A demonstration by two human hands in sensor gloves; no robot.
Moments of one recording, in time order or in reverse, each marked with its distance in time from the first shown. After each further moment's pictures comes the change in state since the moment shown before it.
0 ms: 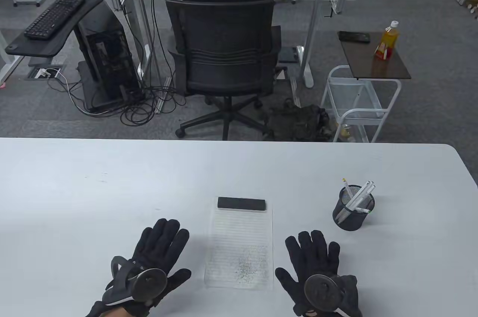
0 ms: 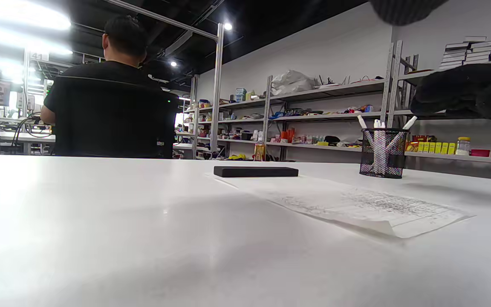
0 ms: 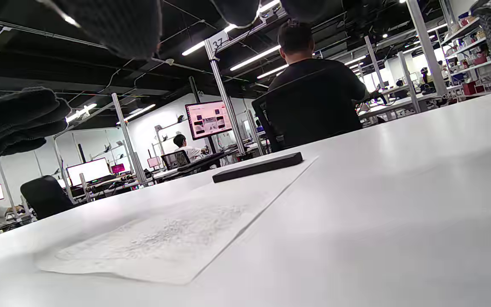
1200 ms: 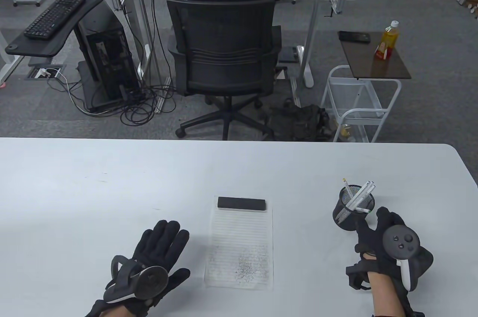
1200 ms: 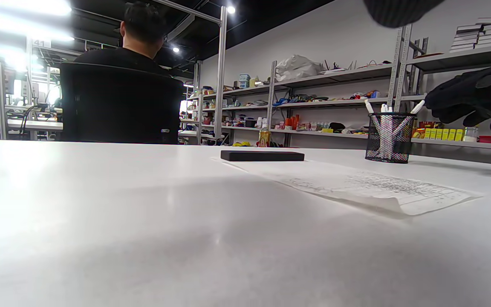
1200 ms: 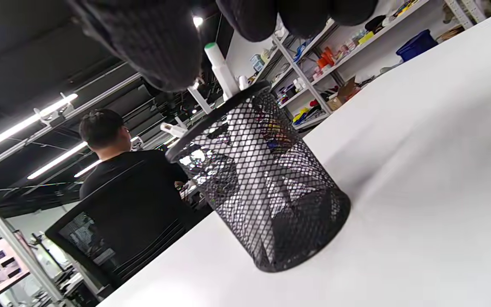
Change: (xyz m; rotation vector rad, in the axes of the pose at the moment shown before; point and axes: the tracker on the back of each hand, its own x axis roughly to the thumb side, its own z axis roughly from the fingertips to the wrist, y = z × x) left_hand -0.004 -0.007 -0.001 -0.052 0.016 -0.009; right_hand -0.161 -0.063 -0.033 -0.295 0.728 -0.100
